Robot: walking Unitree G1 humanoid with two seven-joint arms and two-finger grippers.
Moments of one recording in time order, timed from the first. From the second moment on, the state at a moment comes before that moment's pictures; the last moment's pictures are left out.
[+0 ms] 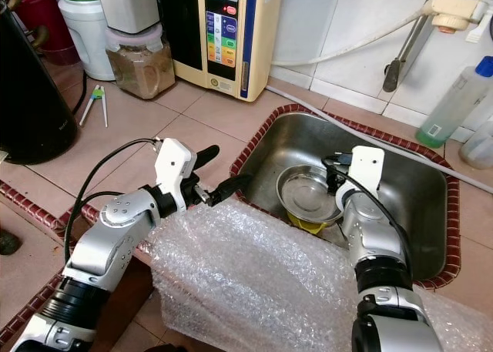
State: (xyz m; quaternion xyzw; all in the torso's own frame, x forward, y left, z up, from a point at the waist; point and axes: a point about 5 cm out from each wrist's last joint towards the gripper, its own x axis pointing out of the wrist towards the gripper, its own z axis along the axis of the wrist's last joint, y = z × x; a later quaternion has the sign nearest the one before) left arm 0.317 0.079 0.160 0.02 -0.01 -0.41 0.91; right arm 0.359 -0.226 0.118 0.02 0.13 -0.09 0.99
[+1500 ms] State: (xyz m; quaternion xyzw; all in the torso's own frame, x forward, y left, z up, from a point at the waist) left arm 0.322 0.079 0.170 0.04 -0.05 -0.30 0.95; right arm 0.365 -0.212 0.153 -0.03 0.03 -0.05 1.00
